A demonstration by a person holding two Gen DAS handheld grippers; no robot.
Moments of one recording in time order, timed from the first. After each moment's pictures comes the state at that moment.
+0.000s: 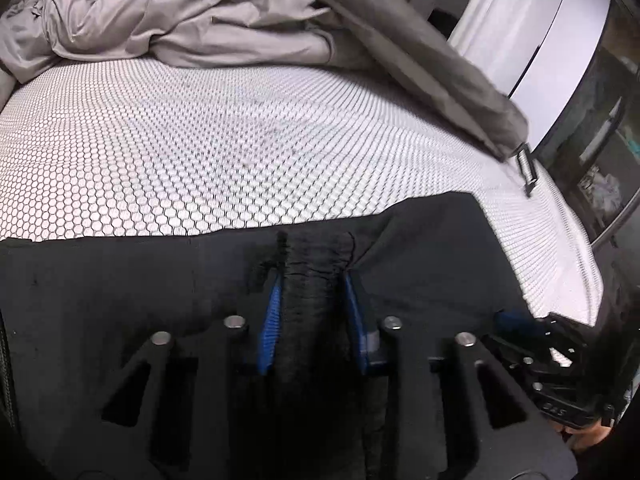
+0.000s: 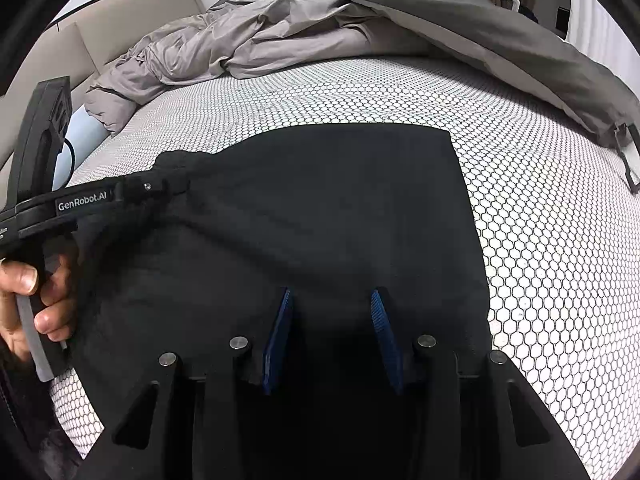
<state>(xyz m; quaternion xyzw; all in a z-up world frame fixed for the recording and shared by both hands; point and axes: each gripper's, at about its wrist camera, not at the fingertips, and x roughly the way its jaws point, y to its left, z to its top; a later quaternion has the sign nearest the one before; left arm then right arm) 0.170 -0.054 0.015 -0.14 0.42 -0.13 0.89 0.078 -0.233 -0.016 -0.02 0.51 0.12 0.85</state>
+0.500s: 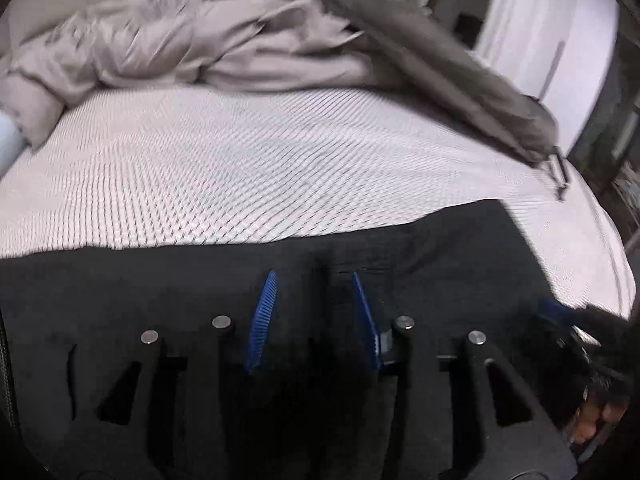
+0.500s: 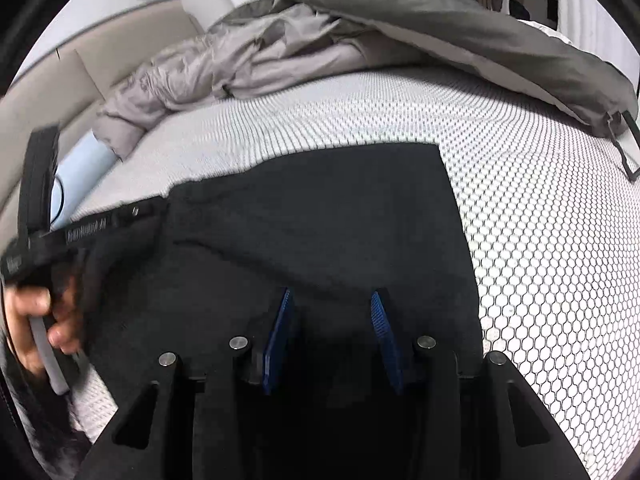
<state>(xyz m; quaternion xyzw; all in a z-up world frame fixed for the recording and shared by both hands) 0.139 -0.049 0.047 -0.08 0.40 -0.06 0.91 0.073 -0.243 0.006 0.03 0.48 0.13 0.87</state>
